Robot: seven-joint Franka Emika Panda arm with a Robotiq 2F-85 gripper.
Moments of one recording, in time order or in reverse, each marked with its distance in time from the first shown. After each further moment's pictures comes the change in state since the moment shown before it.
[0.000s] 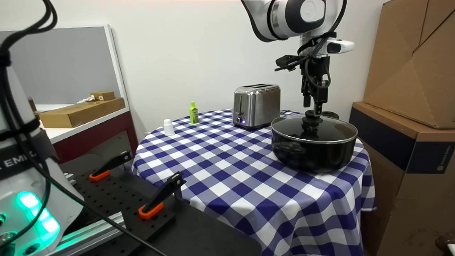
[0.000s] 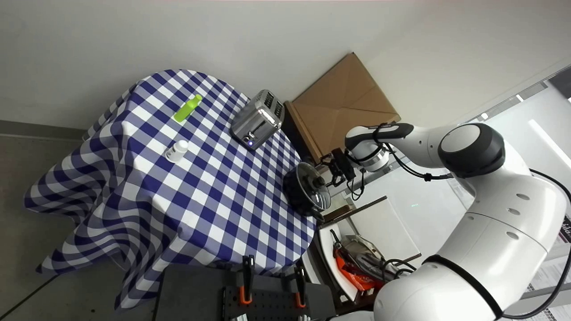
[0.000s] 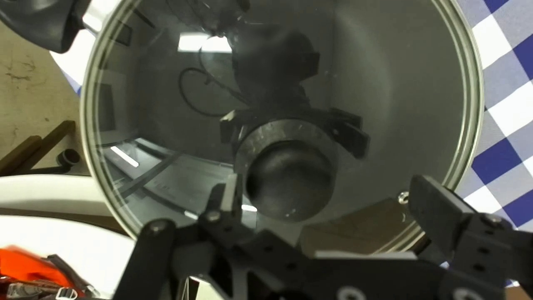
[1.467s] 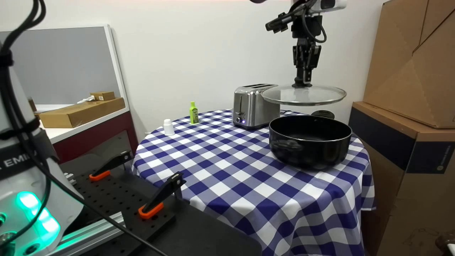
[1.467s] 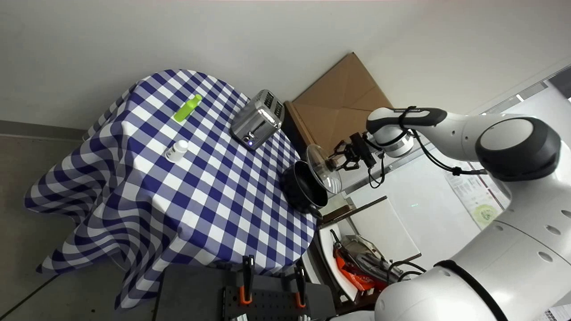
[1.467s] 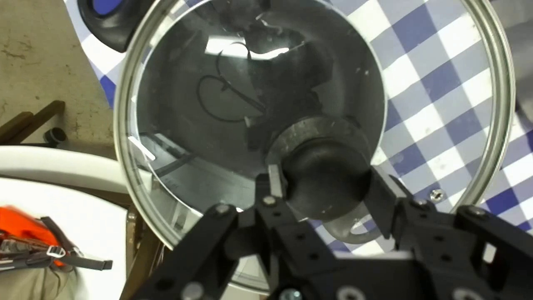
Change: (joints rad) arm 0.054 -0.221 -0.012 -0.064 -0.037 -0.131 -0.046
